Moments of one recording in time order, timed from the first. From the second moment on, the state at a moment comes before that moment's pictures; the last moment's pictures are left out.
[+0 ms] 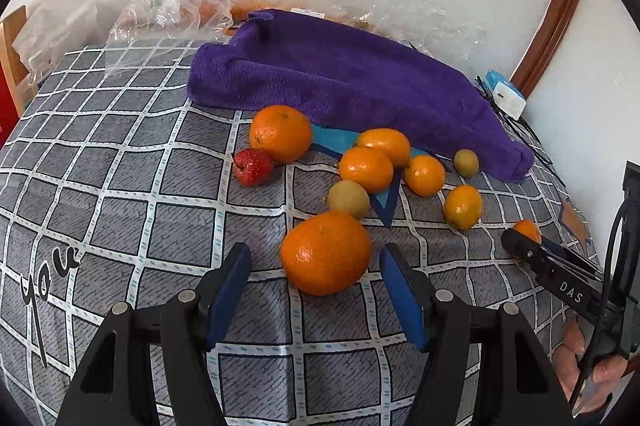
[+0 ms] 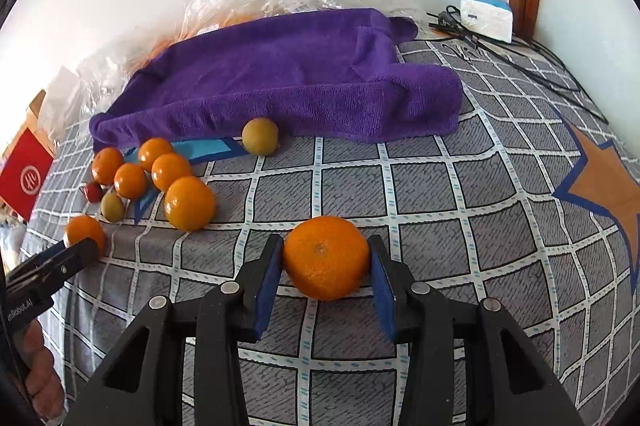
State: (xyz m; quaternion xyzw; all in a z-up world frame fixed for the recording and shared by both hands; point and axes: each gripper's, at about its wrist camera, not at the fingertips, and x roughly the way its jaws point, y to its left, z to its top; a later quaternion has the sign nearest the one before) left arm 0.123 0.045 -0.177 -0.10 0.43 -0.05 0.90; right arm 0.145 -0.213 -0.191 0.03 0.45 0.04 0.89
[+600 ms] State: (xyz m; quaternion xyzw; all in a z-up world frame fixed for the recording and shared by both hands) left arm 0.116 0.054 -0.165 -0.12 0.43 -0.03 0.90; right arm 0.134 -0.213 -0.183 0.01 0.43 0.02 0.90
